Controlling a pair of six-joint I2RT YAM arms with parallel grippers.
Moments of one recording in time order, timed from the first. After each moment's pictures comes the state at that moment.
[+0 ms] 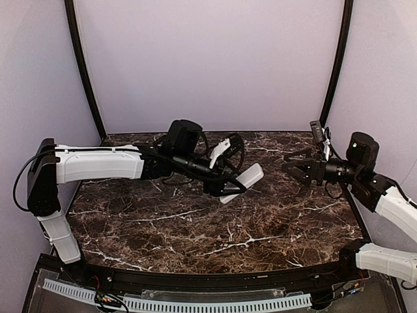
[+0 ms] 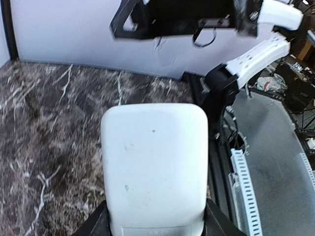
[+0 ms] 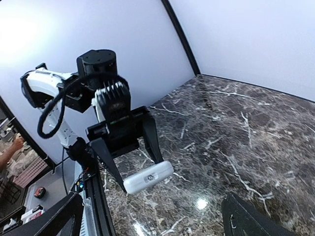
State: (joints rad) left arm -0.93 1.80 1.36 -0.10 0.64 0.09; right arm 0.34 0.79 0.60 0.03 -0.85 0.33
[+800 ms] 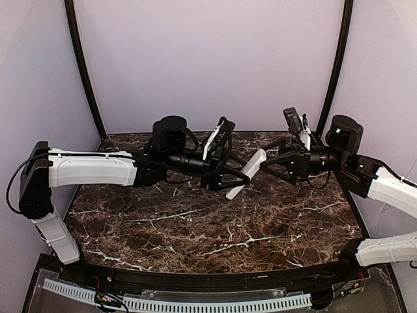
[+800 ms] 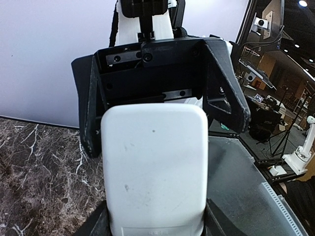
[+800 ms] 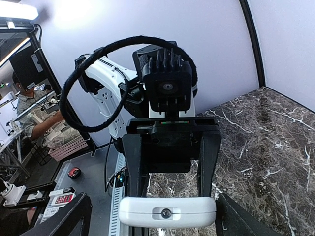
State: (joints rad) left arm -0.95 1.71 1.24 0.36 0.85 -0.20; right arm 0.64 0.99 0.80 0.13 -0.89 0.32
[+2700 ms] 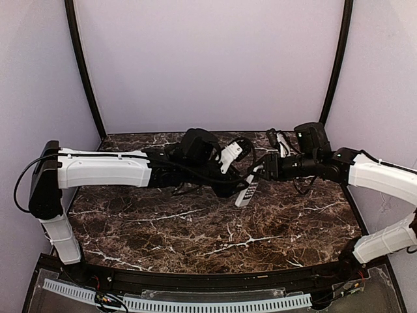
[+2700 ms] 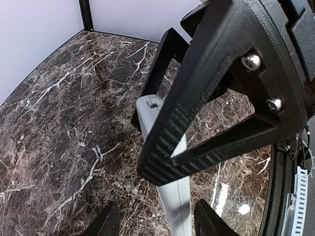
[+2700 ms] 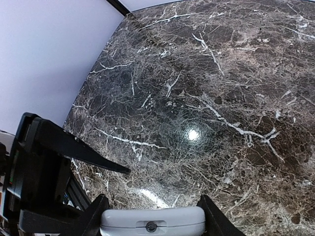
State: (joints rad) left arm -1.04 1.80 1.40 -0.14 0.12 0.01; right arm 0.66 1.22 0.90 -0.27 -0.36 0.52
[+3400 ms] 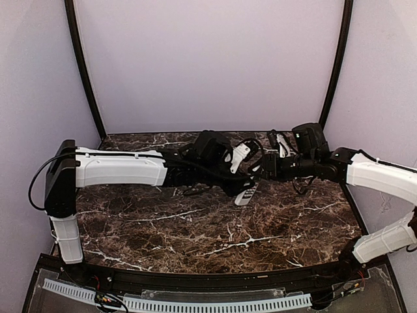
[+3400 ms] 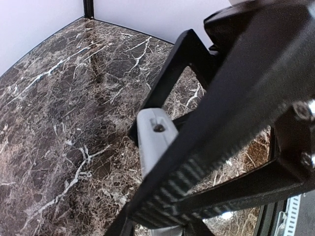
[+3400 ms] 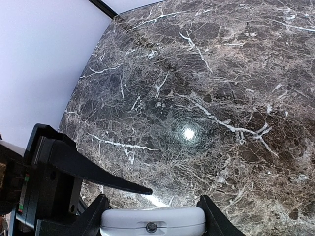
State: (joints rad) left arm -1.05 1.92 1.52 -0.16 0.11 -0.10; right arm 0.66 1.24 0.91 -0.27 -0.31 0.56
